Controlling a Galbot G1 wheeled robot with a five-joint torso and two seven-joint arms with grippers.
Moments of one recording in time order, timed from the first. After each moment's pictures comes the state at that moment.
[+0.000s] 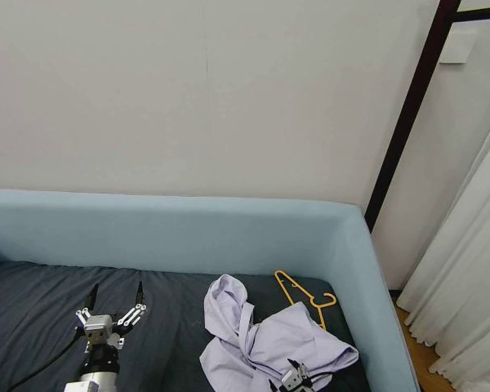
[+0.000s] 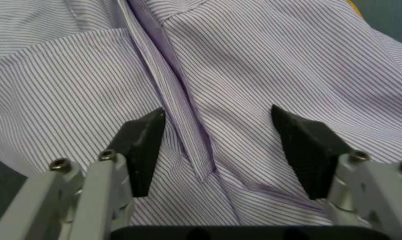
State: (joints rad) left arm 1.52 -1.39 -0.66 -1.94 -0.12 -0.36 -0.11; right arm -1.05 0.94 -0.38 1.56 0.24 -0.22 0.28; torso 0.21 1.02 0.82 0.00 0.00
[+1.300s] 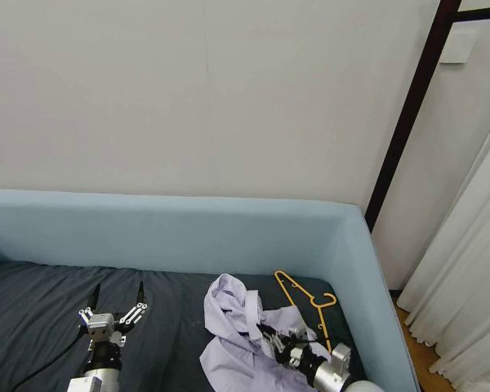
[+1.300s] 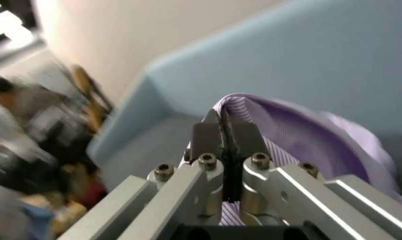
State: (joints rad) left arm 1.48 -1.37 -0.65 -1.90 -0.14 -0.36 -0.12; right arm -0.98 0.83 -0.11 1.84 1.16 0.04 -0.29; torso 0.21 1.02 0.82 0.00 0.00
